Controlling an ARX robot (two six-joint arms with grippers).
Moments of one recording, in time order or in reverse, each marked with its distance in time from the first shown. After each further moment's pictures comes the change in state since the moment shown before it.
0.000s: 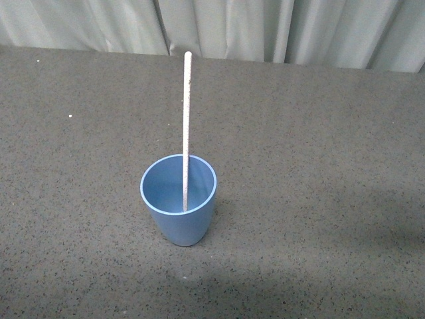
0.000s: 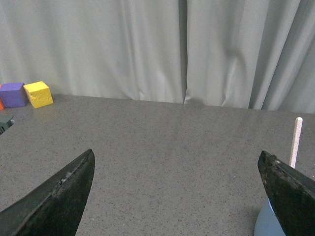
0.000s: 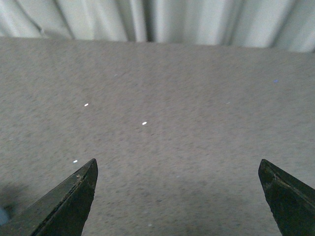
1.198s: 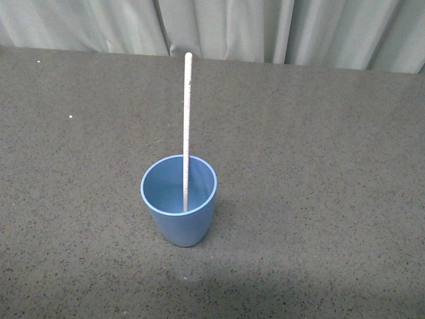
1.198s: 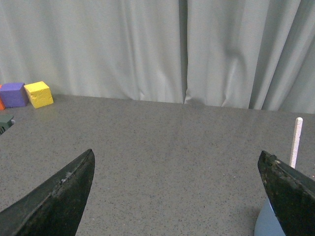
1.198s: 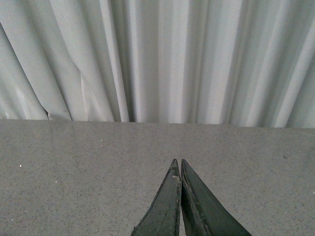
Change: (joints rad) left arm 0.000 0.000 0.000 0.000 0.000 0.000; right arm -0.276 -0.813 -0.295 -0.117 -0.244 -0.094
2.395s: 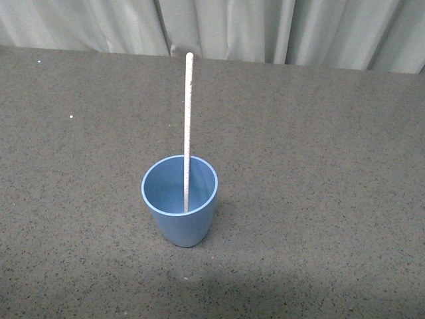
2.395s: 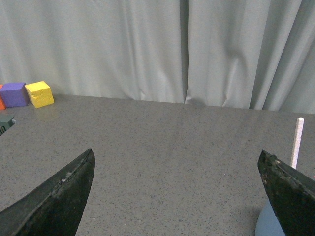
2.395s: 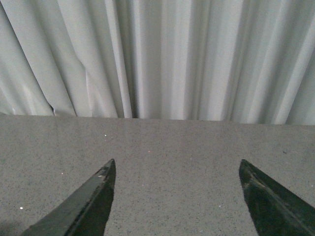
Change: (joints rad) left arm 0.000 0.000 0.000 0.000 0.000 0.000; right arm 0.000 -0.303 0.001 -0.309 -0.001 -0.002
